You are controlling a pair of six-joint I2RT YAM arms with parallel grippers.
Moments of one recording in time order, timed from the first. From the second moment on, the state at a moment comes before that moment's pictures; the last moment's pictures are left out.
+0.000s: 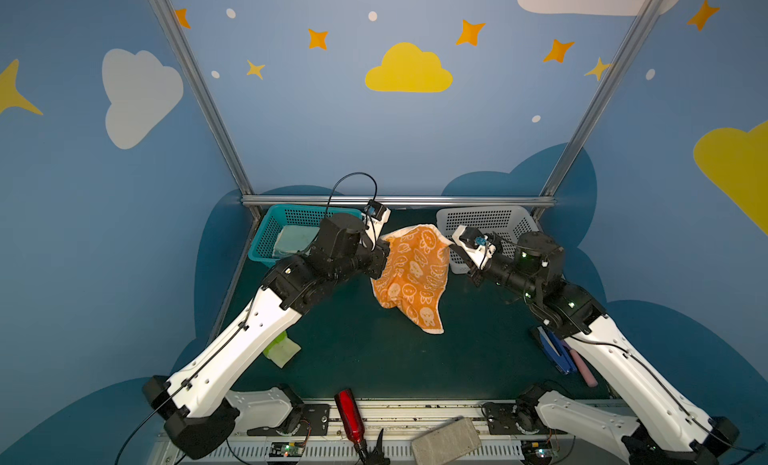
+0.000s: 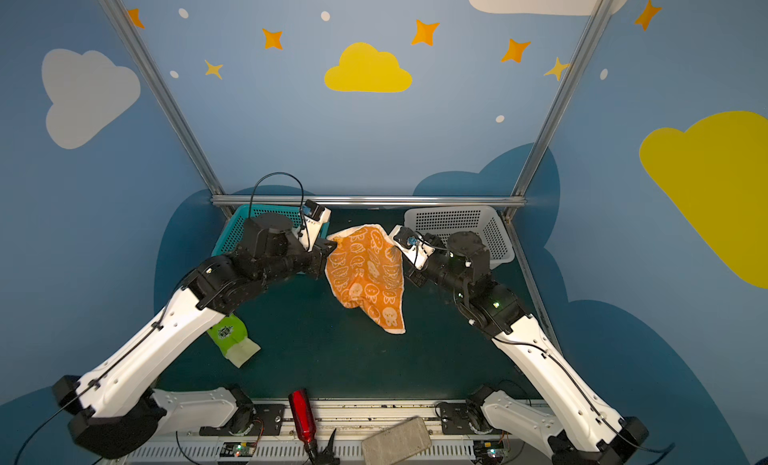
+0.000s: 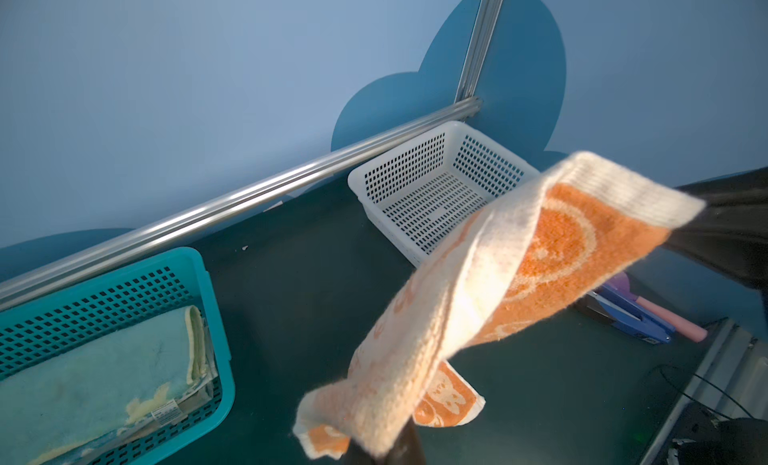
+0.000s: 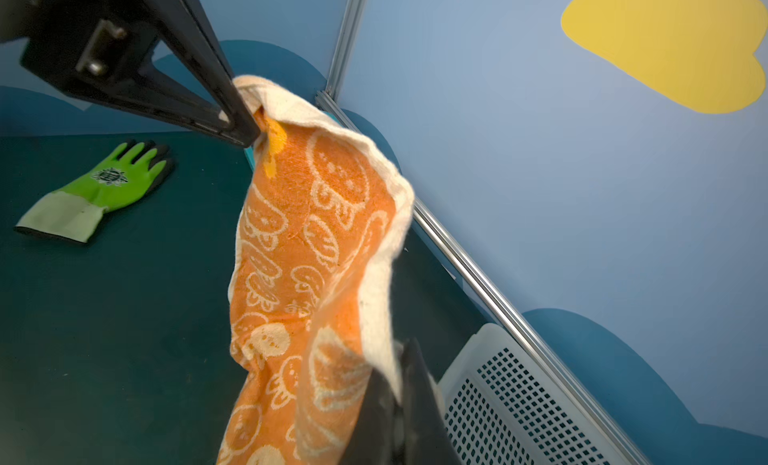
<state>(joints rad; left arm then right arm) -0.72 1.22 1.50 -0.73 -0.08 -0.12 0.66 1.00 1.19 -0.40 -0.19 -0.46</state>
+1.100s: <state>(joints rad) -0.79 0.90 1.44 -0.69 -0.03 -0.18 0.74 0.90 1.37 -0.50 -0.32 -0.42</state>
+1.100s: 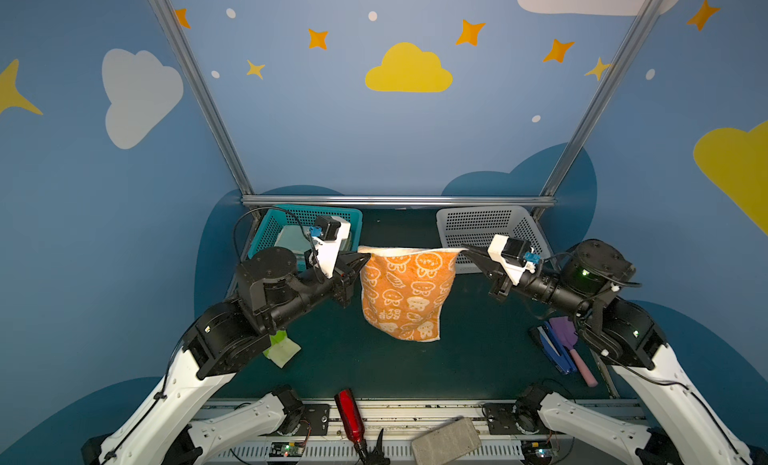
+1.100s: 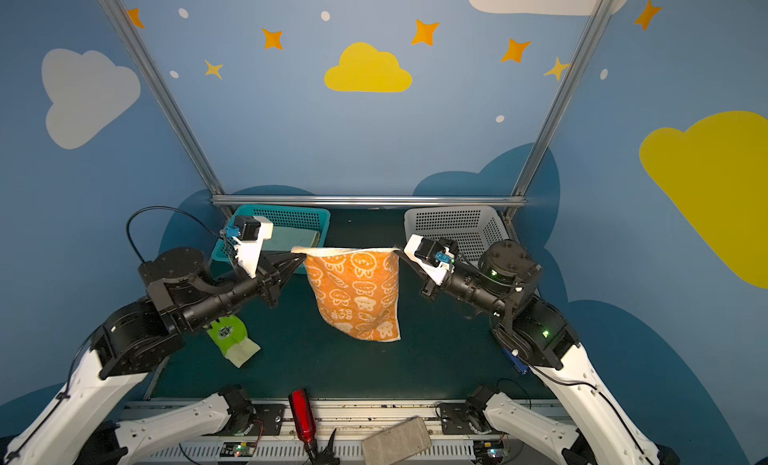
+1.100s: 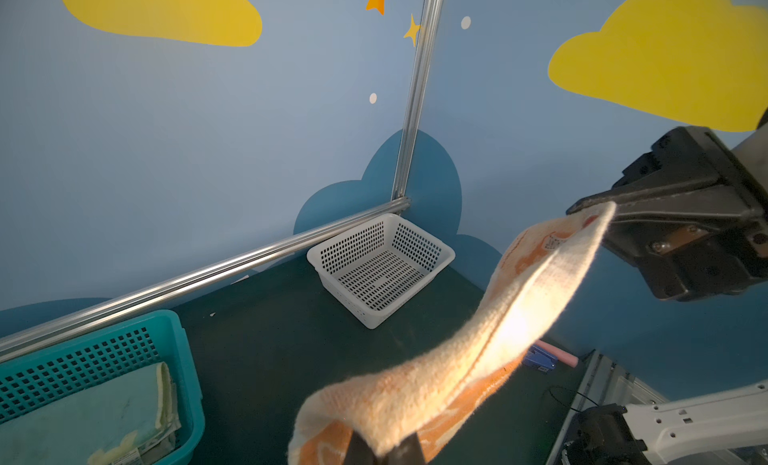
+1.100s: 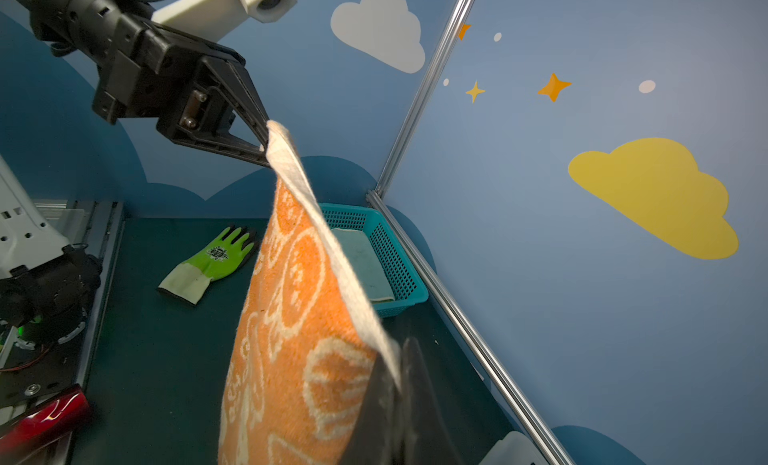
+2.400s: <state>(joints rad) -0.58 1.44 1.49 -0.53 -0.33 -0.18 0.51 1.30 1.37 -0.34 -0.17 -0.45</state>
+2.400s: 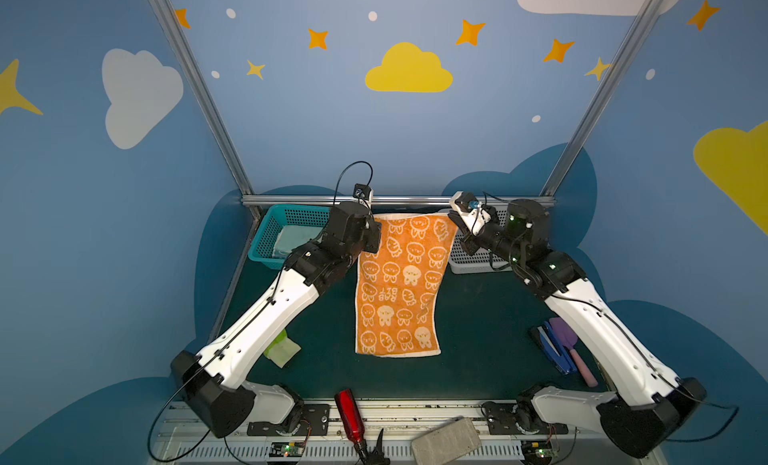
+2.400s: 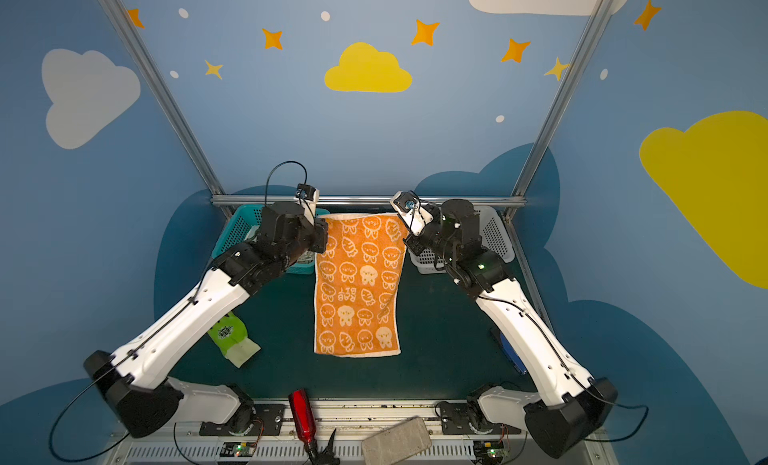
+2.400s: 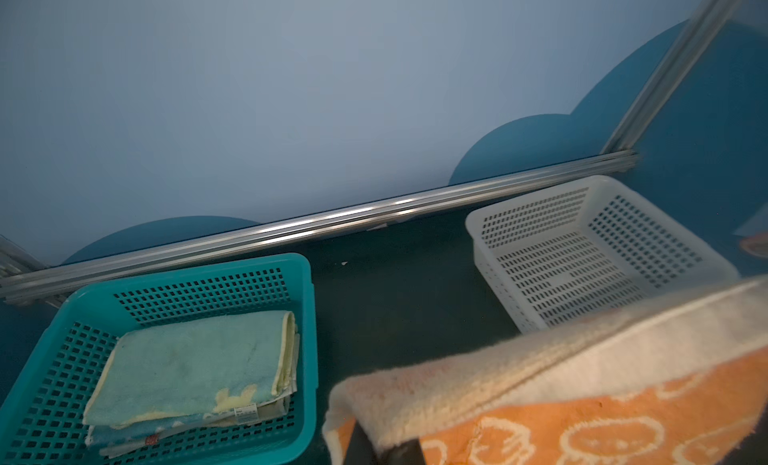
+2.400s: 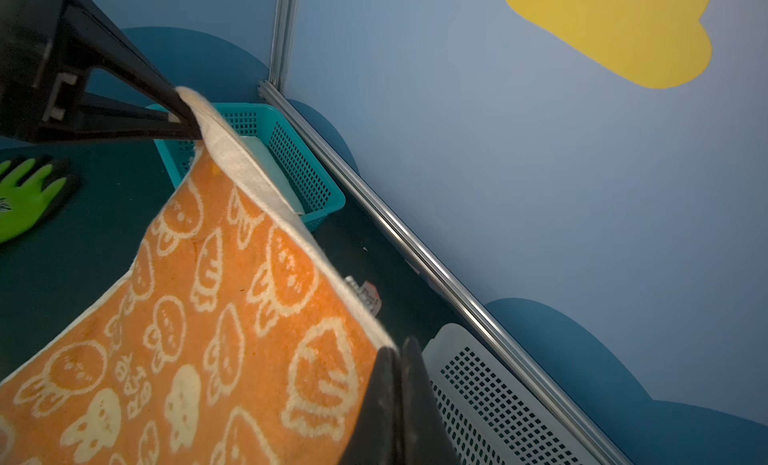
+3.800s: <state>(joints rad) -0.48 1.80 1.48 -0.69 -0.26 -0.22 0.41 1.58 1.17 -0.41 -0.41 -0.38</state>
